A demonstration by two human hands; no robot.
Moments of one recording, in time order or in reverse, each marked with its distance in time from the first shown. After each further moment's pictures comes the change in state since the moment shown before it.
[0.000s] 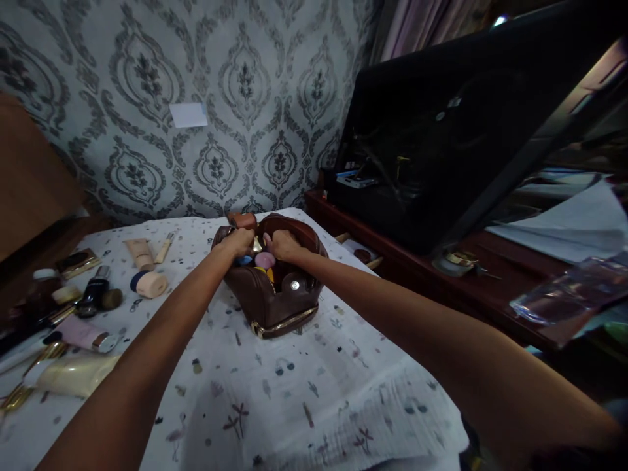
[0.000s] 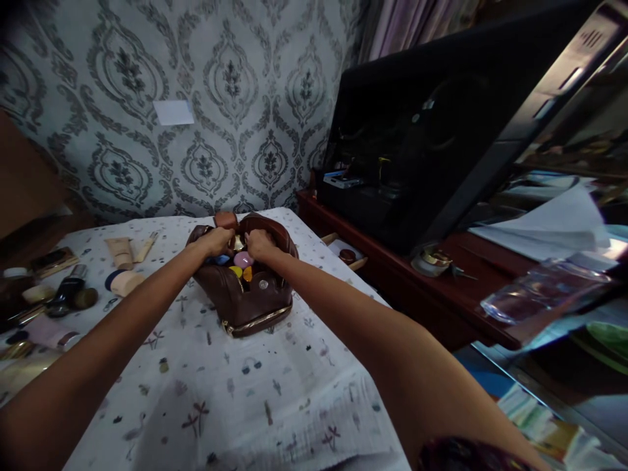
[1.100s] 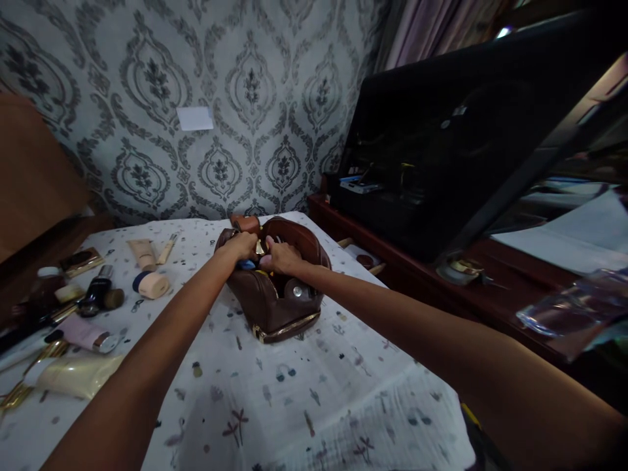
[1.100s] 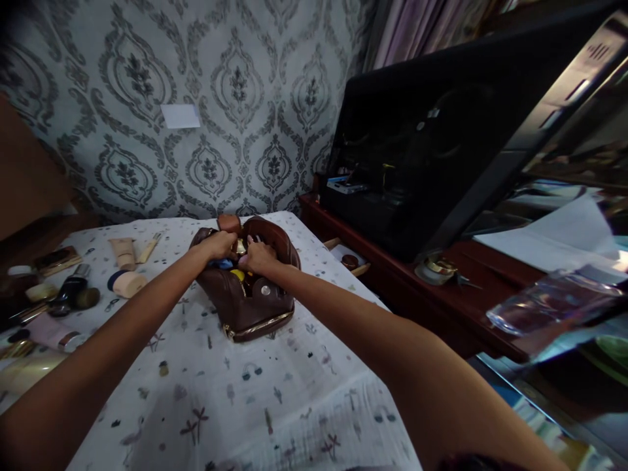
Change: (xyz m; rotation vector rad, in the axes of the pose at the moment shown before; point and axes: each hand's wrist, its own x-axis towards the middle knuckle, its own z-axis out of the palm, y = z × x) left_hand 0.000 0.003 0.000 0.003 -0.047 -0.017; right_hand -0.026 -0.006 0.000 -0.043 -0.096 -0.098
